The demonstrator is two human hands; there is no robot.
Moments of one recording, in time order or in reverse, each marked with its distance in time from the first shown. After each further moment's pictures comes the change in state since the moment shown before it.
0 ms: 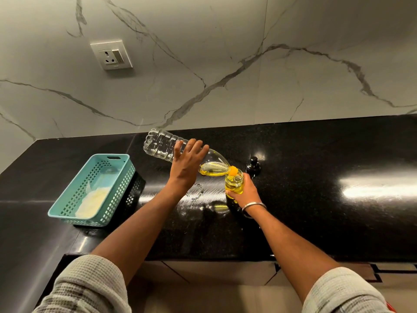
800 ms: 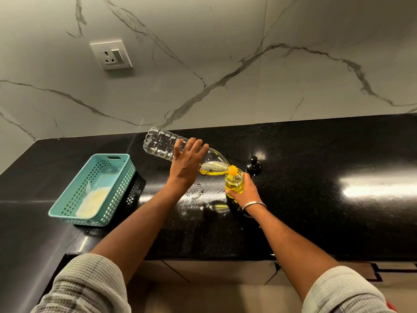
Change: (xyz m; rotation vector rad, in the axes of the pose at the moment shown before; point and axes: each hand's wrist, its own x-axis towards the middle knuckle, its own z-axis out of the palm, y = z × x) left_hand 0.002 -0.001 0.001 -0.003 -0.002 -0.004; right_hand 0.002 0.004 0.002 -0.011 0.005 0.008
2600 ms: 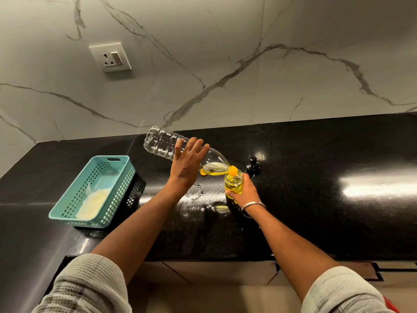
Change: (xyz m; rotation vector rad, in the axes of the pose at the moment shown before) left_hand 0.003 0.002 -0.004 -0.011 0.047 0.026; right_hand -0.007 -0.012 -0.005 0.021 0.007 -0.010
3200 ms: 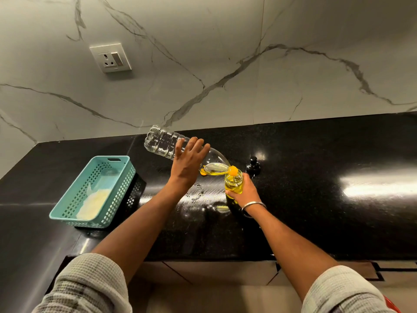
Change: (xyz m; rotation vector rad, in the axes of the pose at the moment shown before) left_hand 0.001 0.000 0.000 0.014 0.004 0.006; right_hand 0.001 0.001 0.001 -0.005 0.004 -0.002
